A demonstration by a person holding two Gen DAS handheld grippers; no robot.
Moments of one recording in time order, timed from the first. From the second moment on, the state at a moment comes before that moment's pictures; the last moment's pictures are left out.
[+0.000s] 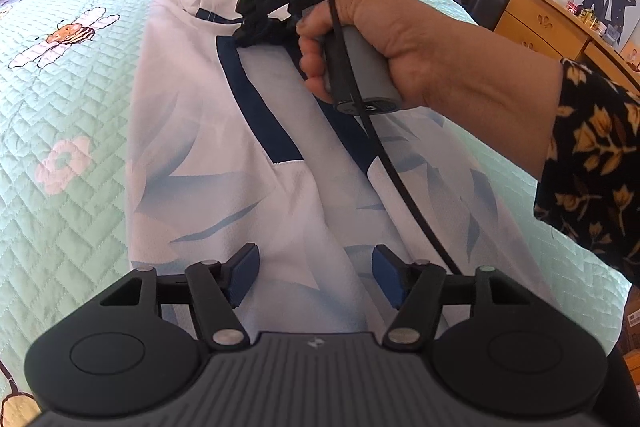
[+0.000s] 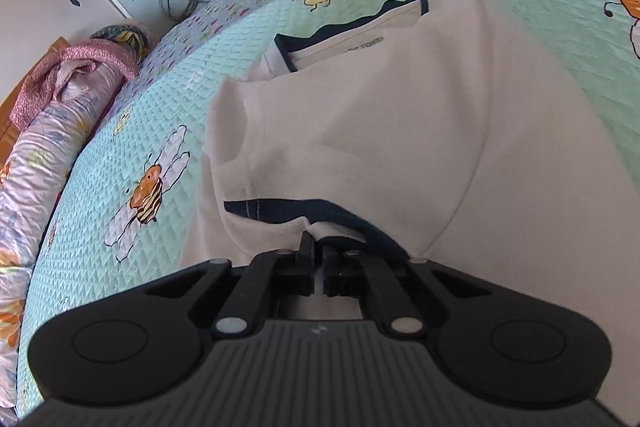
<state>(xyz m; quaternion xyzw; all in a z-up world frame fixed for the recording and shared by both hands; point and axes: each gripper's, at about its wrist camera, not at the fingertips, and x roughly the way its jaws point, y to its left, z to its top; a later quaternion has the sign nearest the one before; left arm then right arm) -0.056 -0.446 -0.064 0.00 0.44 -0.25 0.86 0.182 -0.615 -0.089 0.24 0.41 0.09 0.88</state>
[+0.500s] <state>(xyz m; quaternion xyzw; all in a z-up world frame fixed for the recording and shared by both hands) -0.032 -0.430 -0.071 -0.10 0.43 -0.31 0.84 0.191 -0.566 0.004 0.09 0.39 0.16 0.90</state>
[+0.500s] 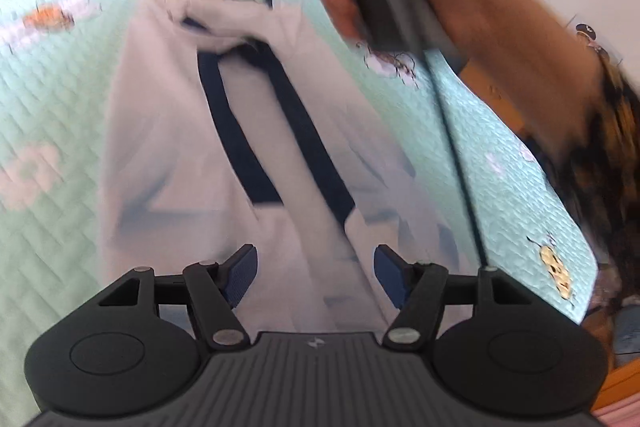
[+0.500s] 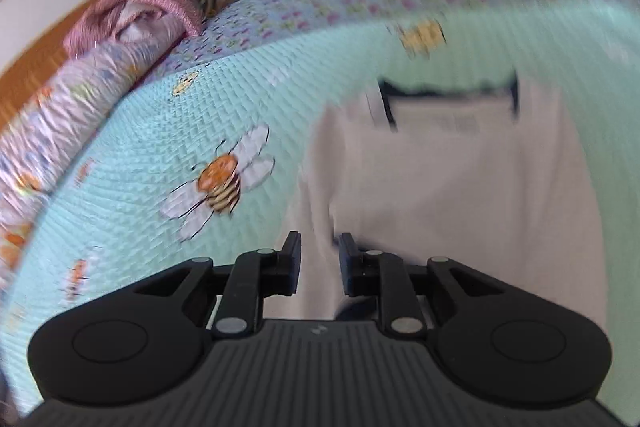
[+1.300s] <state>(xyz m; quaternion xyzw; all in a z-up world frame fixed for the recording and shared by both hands) -0.040 -0.404 -0.091 -0.15 0.42 -0.37 0.82 0.385 -0.410 -0.055 -0.22 0.46 0.02 0.86</state>
